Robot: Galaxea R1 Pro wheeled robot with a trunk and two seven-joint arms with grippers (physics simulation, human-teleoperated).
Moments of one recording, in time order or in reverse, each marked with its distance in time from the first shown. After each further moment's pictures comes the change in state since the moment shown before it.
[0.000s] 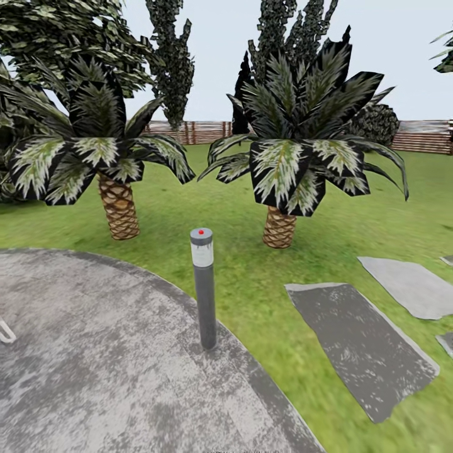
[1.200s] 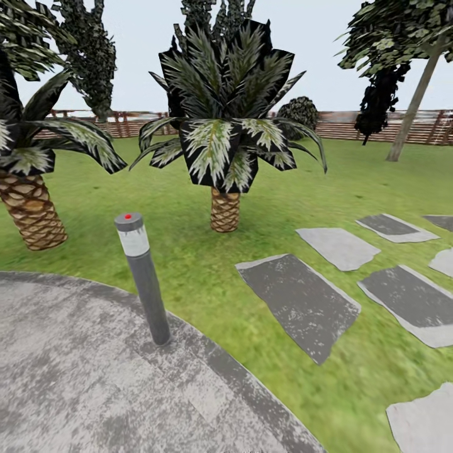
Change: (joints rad) left arm 0.000 0.000 0.000 0.000 0.000 0.000 0.000; right arm 0.000 0.000 -0.001 0.000 0.000 0.000 0.000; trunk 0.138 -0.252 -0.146
